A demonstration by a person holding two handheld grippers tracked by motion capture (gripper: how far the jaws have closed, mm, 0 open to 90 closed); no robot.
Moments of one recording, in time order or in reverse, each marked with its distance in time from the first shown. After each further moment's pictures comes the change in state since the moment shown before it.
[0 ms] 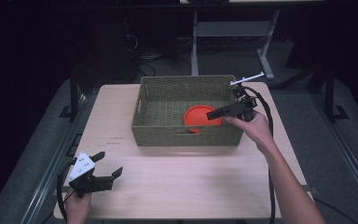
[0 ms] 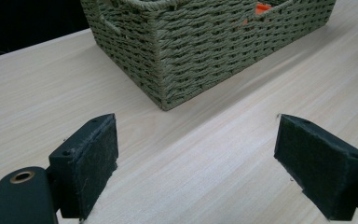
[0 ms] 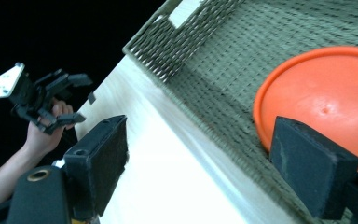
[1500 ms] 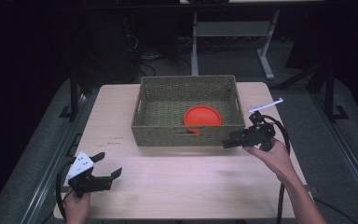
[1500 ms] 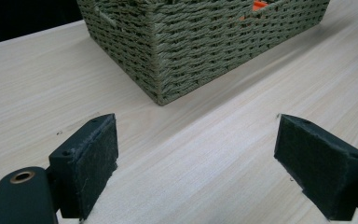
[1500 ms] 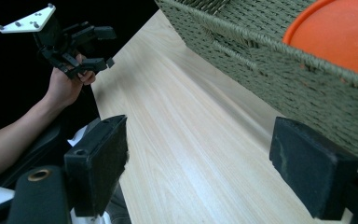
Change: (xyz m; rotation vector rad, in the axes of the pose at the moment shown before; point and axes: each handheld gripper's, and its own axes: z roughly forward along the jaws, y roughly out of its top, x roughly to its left) left arm 0.004 0.000 -0.001 0.022 -0.026 -0.028; right arm 0.011 -0.081 -0.026 -0.006 0.052 -0.055
